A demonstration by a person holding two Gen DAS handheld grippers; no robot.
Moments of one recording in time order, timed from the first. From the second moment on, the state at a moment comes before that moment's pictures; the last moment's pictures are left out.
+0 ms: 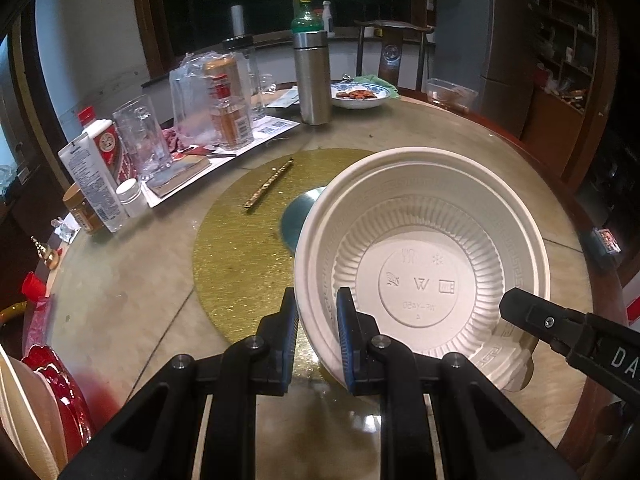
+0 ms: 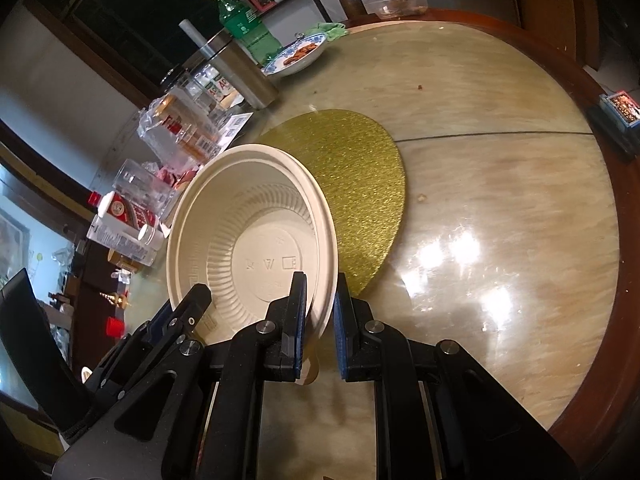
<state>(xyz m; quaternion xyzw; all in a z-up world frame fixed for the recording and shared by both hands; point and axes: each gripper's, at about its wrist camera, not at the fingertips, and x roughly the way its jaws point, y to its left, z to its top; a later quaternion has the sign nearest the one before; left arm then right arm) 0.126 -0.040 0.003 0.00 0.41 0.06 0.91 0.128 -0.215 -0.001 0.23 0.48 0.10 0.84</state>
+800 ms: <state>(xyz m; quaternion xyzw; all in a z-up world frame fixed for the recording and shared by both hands) 0.109 -0.015 0.013 -0.01 0.39 0.08 0.92 0.121 -0.188 0.009 0.21 0.48 0.12 0.84</state>
